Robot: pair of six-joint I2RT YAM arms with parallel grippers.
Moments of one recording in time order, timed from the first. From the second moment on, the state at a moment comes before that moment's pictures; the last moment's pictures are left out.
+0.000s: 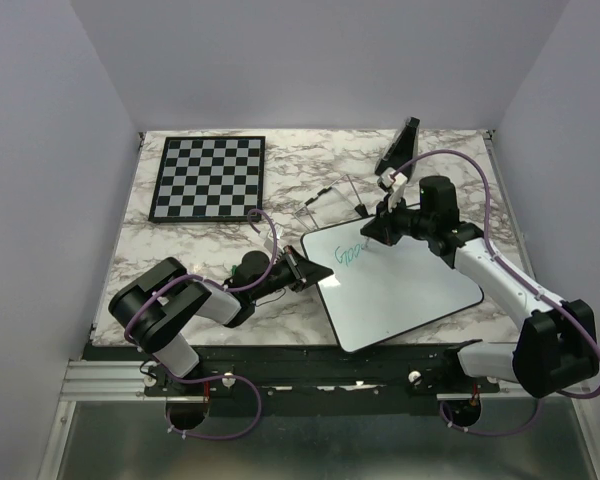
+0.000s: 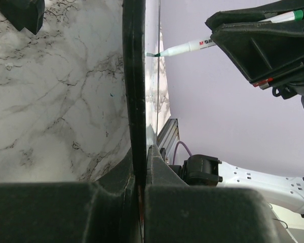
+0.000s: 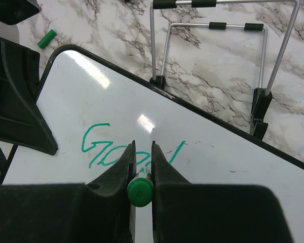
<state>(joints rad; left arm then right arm) -0.75 1.60 0.35 1.11 0.29 -1.28 0.32 1.28 0.86 -0.15 -0.60 -0.17</state>
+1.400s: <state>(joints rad) -0.75 1.60 0.35 1.11 0.29 -1.28 0.31 1.26 0.86 -0.18 -0.53 -0.20</state>
